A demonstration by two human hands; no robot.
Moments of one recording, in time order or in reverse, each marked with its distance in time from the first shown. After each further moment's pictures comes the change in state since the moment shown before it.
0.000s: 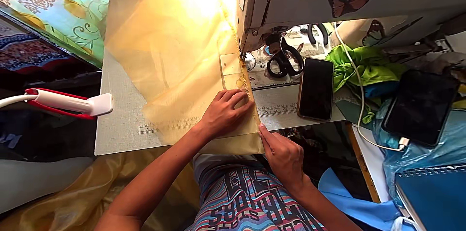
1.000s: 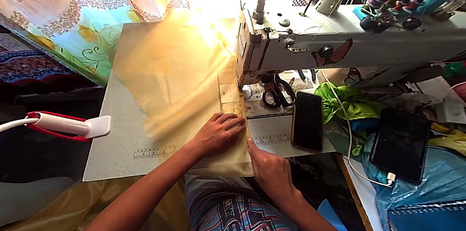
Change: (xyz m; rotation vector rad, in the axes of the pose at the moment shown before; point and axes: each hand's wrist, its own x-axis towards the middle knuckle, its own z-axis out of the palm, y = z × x) left_hand 0.003 -0.025 -0.004 -0.030 -0.065 0.022; right_hand 0.041 -0.006 0.005 -0.071 -0.147 -0.060
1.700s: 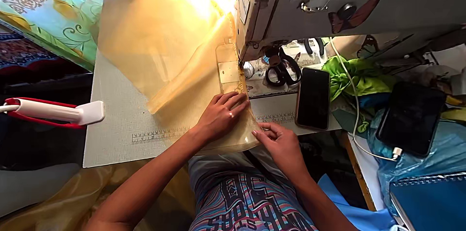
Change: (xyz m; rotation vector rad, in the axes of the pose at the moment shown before) left_hand 0.003 0.013 0.003 -0.005 -0.021 -0.124; right_hand 0.005 0.005 -0.022 0.761 -0.219 0.587
